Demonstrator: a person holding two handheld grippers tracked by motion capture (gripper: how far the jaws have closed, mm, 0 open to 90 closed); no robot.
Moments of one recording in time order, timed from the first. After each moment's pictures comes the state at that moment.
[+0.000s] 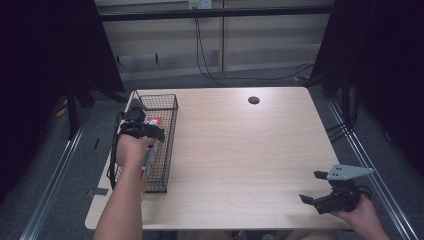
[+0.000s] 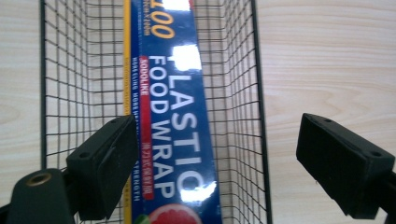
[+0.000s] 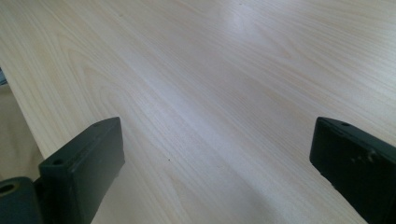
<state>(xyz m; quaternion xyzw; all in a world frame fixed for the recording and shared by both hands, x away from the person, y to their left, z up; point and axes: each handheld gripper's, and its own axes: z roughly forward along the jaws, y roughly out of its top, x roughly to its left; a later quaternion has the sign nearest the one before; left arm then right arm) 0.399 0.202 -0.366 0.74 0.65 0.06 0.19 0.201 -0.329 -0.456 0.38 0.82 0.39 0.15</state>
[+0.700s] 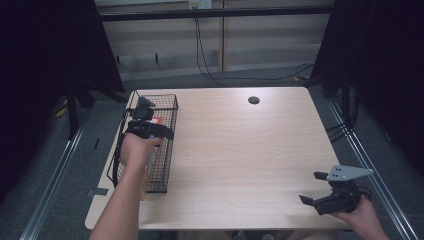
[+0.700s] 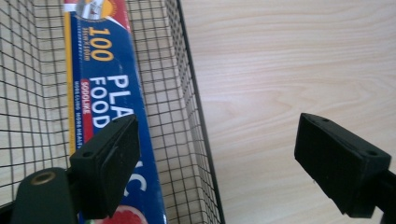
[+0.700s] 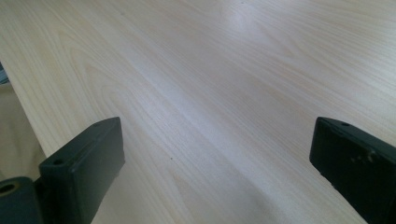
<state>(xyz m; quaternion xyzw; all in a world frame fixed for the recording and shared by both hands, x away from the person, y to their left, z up) 0.387 0.181 -0.351 0.77 0.59 0.05 0.24 0.200 -0.328 -0.457 0.38 0.83 0.39 0.15</state>
